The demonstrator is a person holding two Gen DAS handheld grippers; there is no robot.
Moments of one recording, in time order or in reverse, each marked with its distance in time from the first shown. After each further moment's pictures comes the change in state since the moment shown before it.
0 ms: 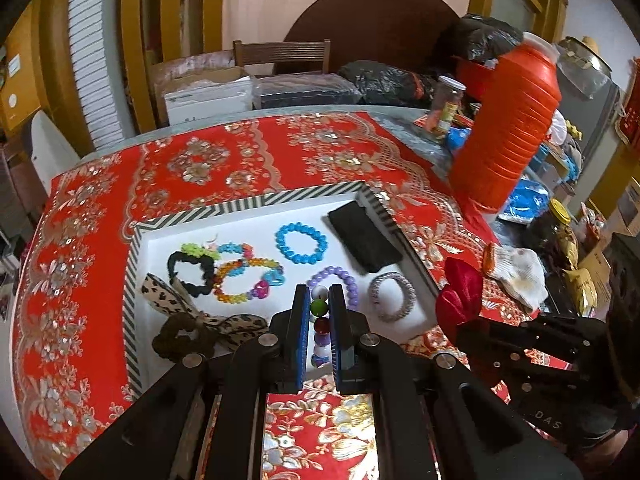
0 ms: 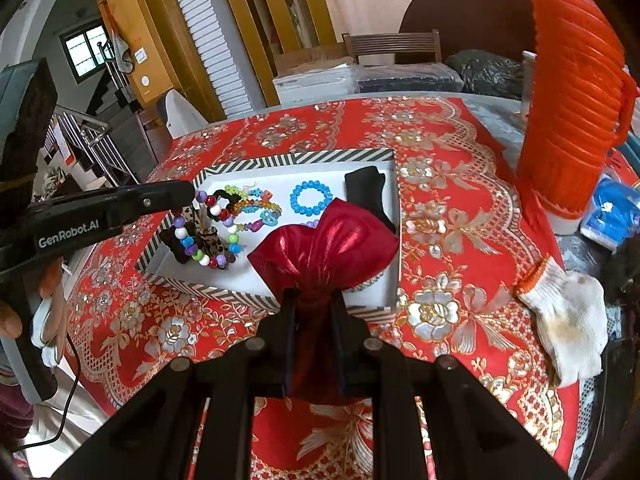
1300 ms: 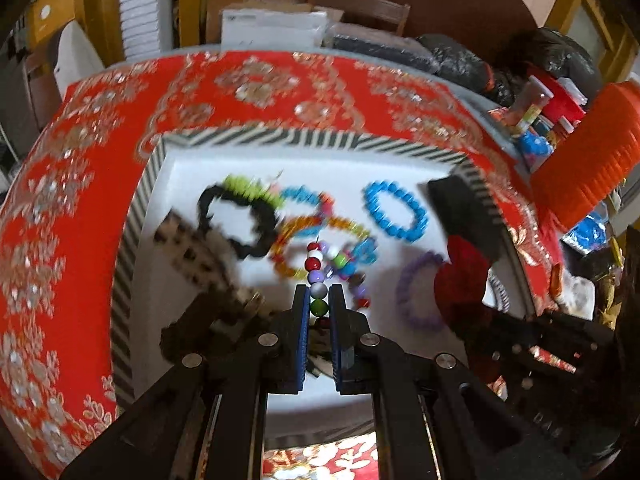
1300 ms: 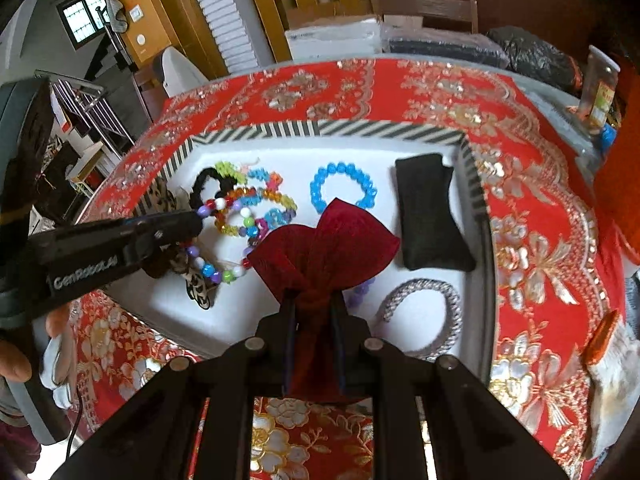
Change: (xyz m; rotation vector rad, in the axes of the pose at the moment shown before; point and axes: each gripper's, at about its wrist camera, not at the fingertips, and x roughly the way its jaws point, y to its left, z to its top) left arm 0.083 0.080 -0.021 -0.226 0.150 0.044; right arm 0.115 0.027 0.038 -0.041 0.167 0.013
